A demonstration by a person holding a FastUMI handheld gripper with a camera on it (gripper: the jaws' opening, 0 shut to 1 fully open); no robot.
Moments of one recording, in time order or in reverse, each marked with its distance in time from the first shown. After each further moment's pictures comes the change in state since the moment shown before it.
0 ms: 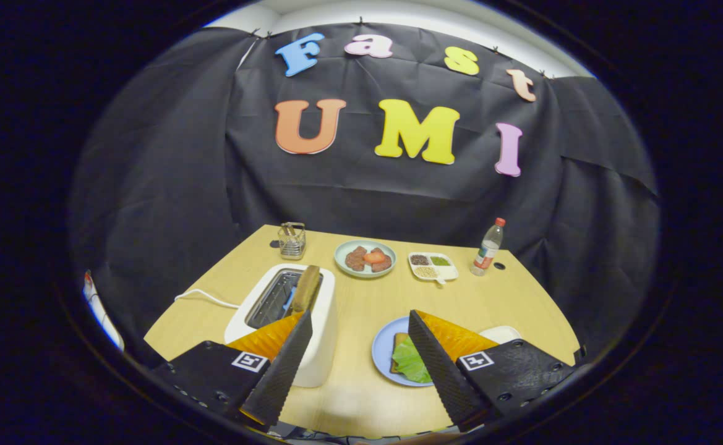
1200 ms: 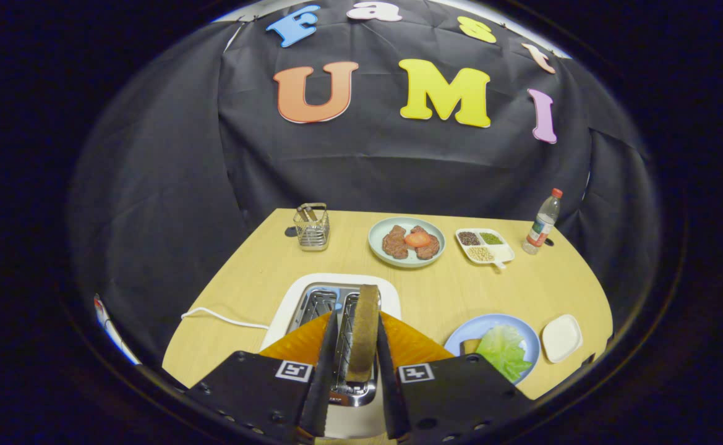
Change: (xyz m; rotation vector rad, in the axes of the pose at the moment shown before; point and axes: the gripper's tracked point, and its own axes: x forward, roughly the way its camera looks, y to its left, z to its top) arm 0.113 0.053 -0.003 0.104 0.161 0.048
